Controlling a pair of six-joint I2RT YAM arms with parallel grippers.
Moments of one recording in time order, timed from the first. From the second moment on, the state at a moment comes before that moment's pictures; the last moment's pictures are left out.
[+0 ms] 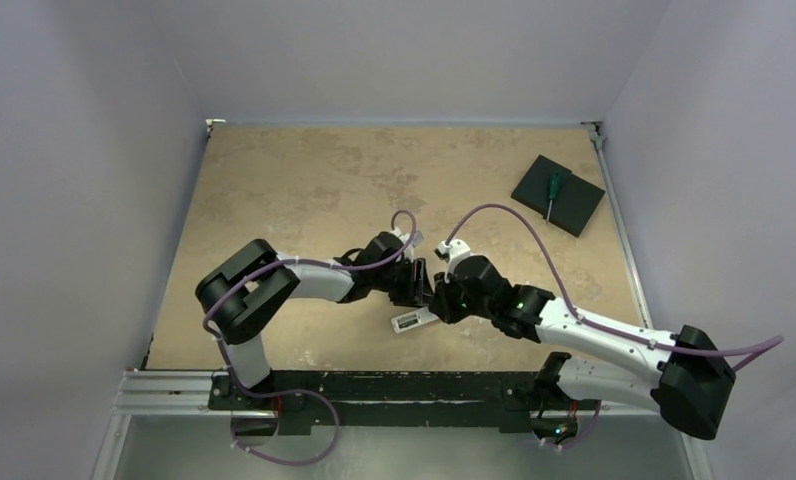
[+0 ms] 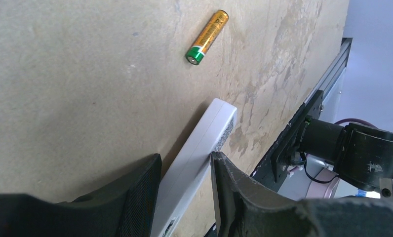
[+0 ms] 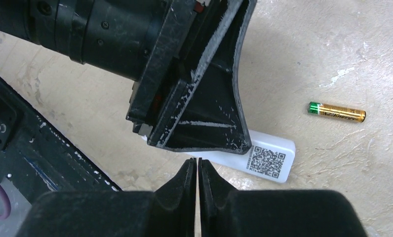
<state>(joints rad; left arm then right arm) -0.83 1.78 0.78 0.26 0.40 -0.85 0.92 1.06 0.57 -0.22 0.04 0.47</state>
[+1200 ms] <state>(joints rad) -0.87 1.59 0.87 -0.08 0.11 -0.64 0.92 0.95 0.57 -0.29 0.25 0.55</state>
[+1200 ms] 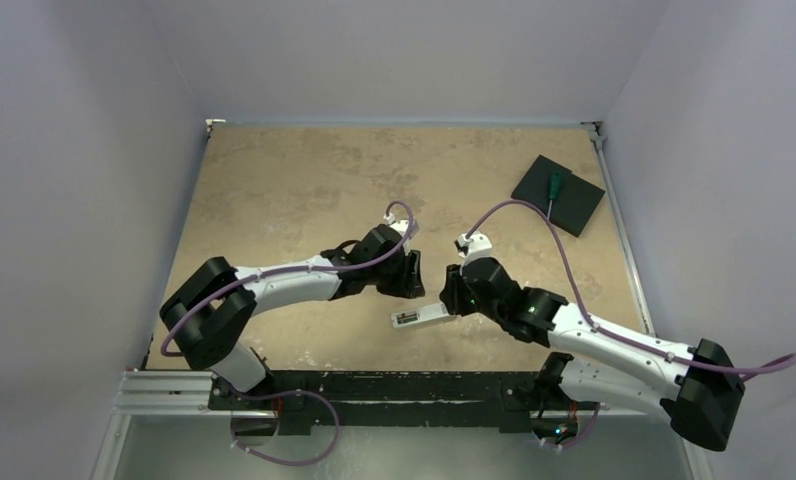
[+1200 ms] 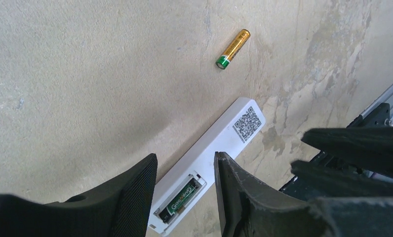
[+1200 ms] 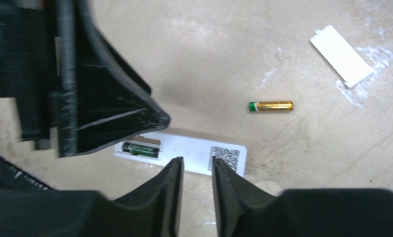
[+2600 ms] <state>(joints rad) -0.87 1.34 0.66 -0.16 0.06 -0.64 0.92 1.39 0.66 -0.44 0.52 0.84</state>
